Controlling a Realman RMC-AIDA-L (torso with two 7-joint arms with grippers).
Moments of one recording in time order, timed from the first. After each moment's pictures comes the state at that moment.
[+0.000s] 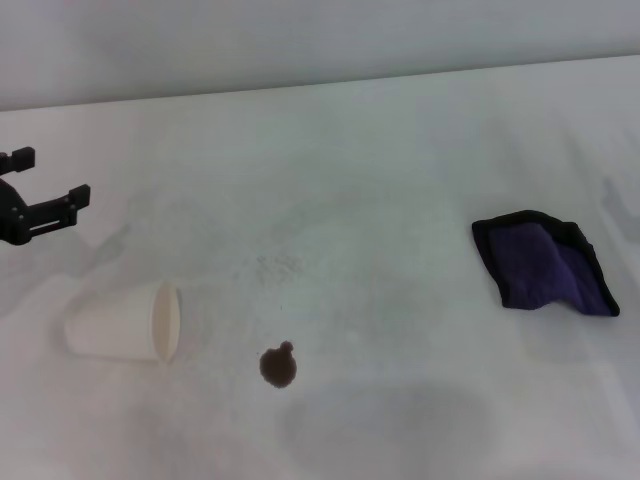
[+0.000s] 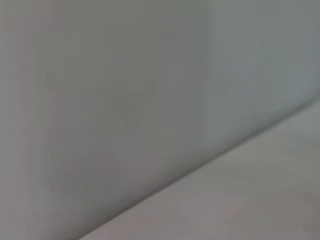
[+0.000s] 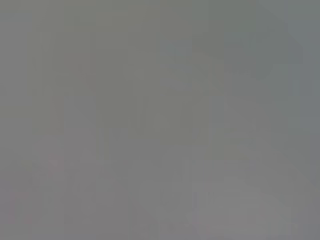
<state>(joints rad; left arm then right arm) -0.33 -2.07 0.90 0.92 -1.32 -1.16 1.77 0.28 2.01 -0.31 0.02 1.98 1.31 -2.77</state>
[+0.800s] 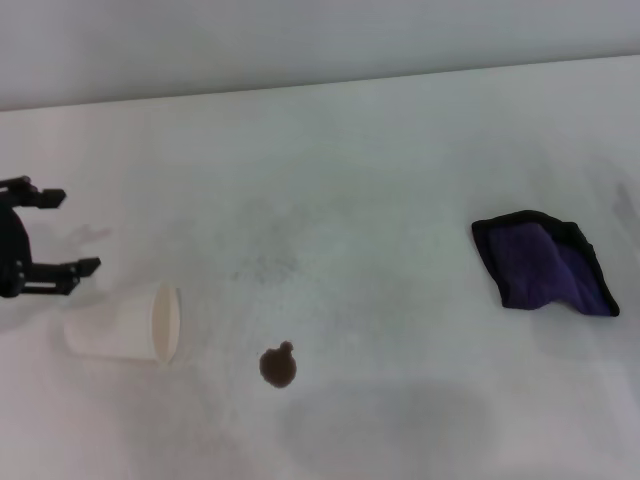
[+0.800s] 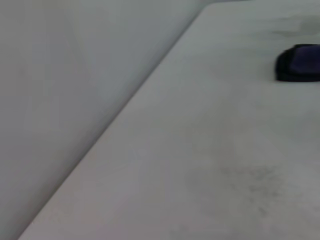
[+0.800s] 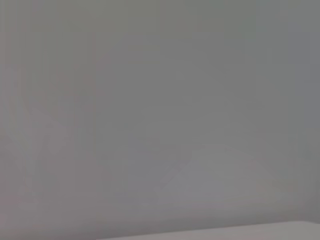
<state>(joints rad) -0.34 -2.02 1.00 1.20 -1.04 -1.42 1.72 0.28 2.01 -0.27 0.04 1.98 1.22 -2.77</state>
